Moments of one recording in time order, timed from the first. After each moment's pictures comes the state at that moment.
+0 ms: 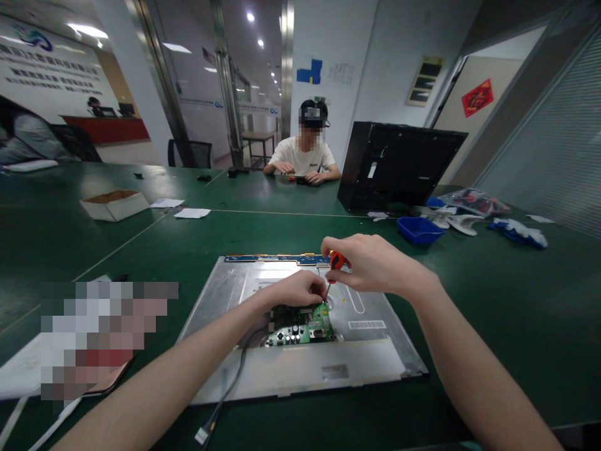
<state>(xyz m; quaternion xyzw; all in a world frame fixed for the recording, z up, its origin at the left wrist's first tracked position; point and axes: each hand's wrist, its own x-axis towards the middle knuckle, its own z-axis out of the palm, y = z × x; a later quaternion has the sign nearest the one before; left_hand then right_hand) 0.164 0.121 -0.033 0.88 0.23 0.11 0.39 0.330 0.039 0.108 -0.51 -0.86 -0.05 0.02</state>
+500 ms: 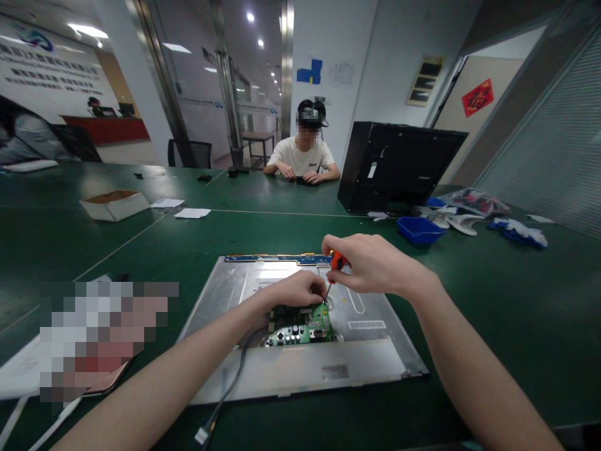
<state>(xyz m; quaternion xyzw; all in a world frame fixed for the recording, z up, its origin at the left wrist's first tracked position) 0.164 0.122 -0.034 0.89 0.22 0.11 0.39 0.331 0.038 0.107 -0.50 -0.86 -0.04 0.04</state>
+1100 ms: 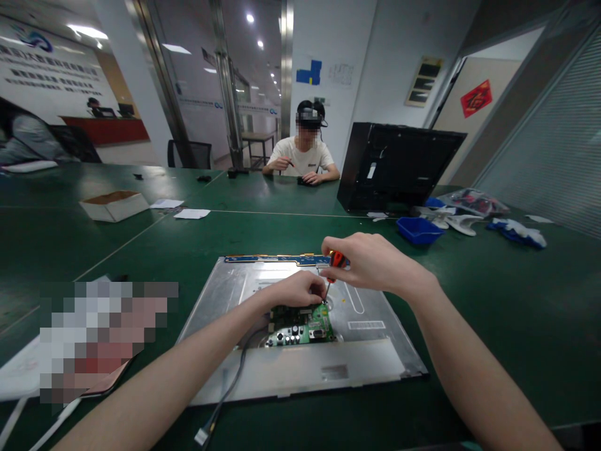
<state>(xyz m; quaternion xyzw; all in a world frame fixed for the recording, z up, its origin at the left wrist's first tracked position) 0.164 0.120 -0.032 0.88 0.23 0.11 0.39 0.330 0.041 0.107 -0.52 -0.85 -0.06 0.03</state>
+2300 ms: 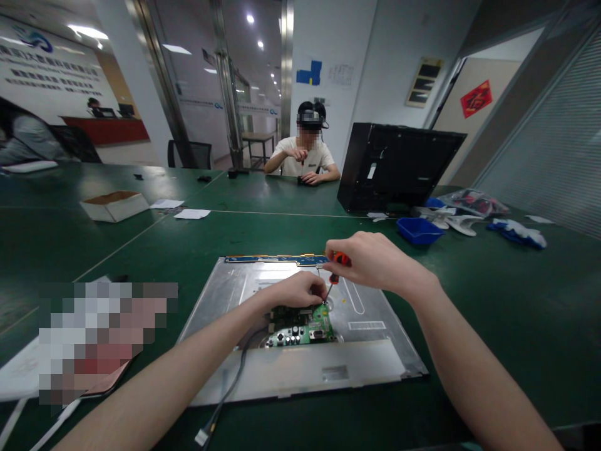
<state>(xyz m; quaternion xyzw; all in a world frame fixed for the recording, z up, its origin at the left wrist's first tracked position) 0.164 0.122 -0.032 0.89 0.23 0.11 0.38 0.331 0.042 0.106 -0.53 -0.84 -0.08 0.02</state>
